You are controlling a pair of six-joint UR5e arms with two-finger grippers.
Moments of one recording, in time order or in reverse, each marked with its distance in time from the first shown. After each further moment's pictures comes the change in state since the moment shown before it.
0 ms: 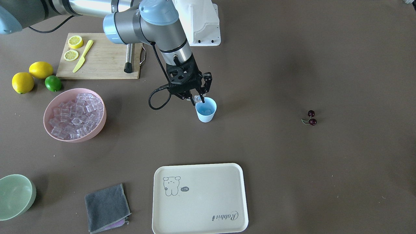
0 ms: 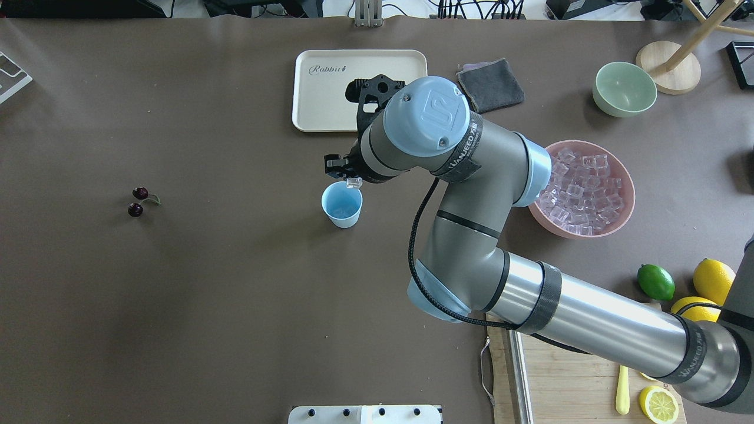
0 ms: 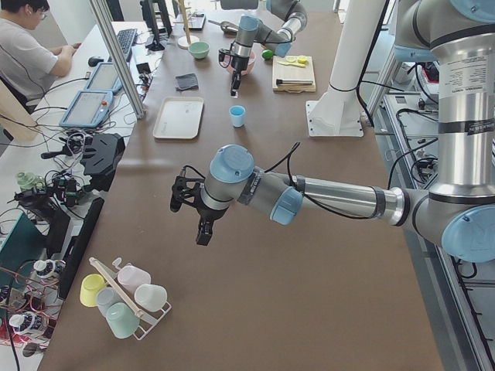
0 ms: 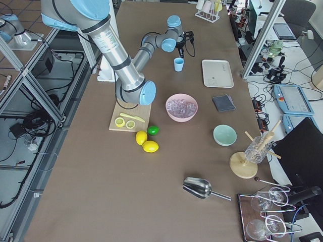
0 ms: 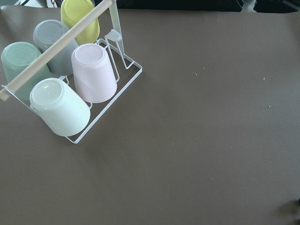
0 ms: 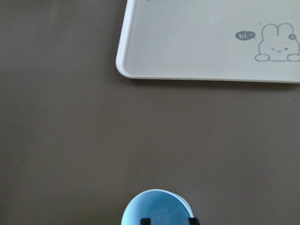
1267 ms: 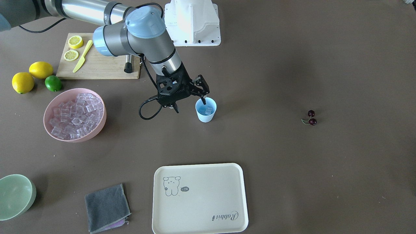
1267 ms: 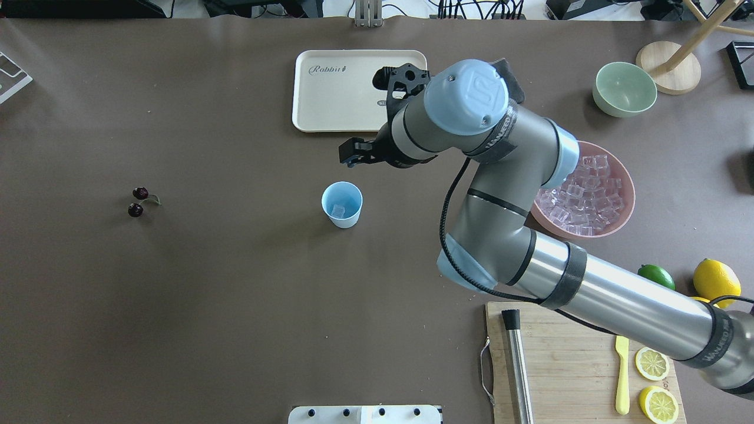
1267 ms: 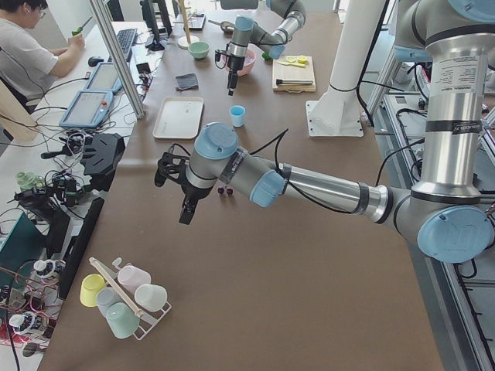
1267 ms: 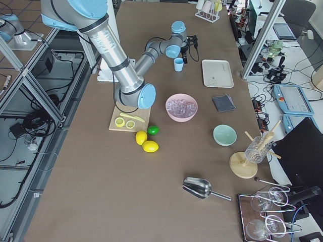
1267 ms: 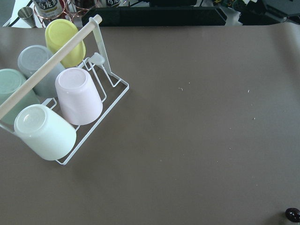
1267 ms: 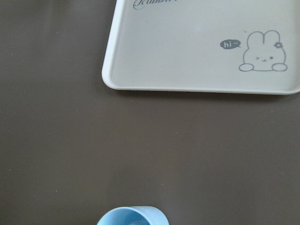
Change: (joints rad) left arm 0.044 -0.127 0.006 0.013 0.004 -0.024; right arm 0.116 -0.099 0.024 0.101 0.147 -0.017
